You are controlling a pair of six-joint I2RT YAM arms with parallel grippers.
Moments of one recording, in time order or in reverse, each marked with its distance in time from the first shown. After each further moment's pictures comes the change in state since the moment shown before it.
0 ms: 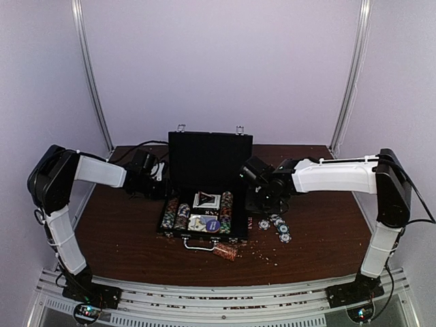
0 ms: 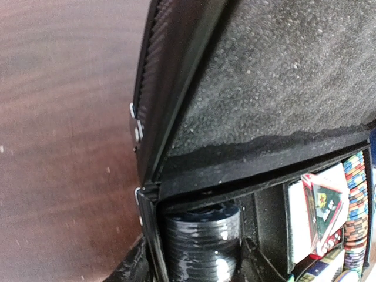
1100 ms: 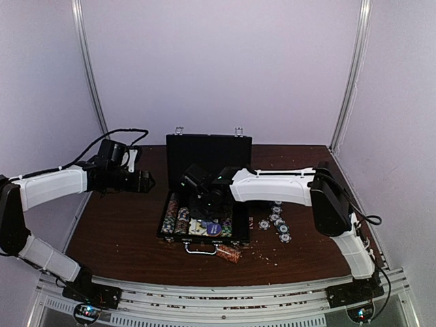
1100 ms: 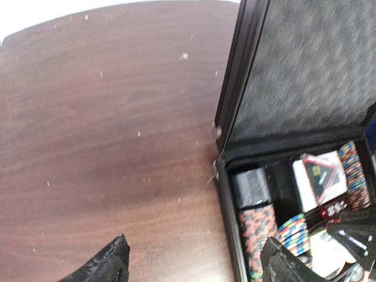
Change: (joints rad) left arm 0.066 -0.489 -0.151 -0.206 -0.203 0.167; right arm 0.172 0.499 0.628 -0.023 -0.045 -0.034
